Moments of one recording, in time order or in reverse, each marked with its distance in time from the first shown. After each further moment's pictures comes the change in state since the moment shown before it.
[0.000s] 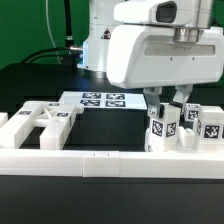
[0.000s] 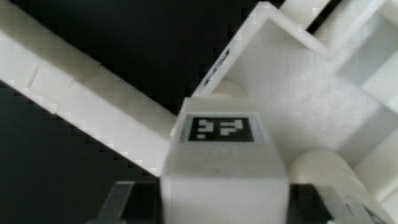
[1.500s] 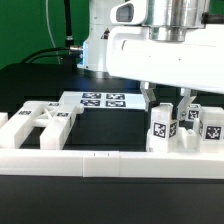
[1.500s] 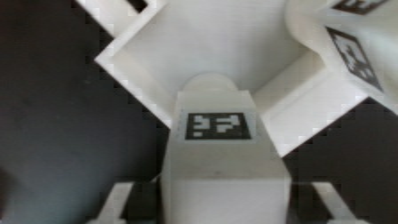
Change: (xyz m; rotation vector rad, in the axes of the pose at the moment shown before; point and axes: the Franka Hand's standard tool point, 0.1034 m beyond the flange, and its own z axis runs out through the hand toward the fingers) arm 0.002 0.003 0.000 0.008 0.020 1.366
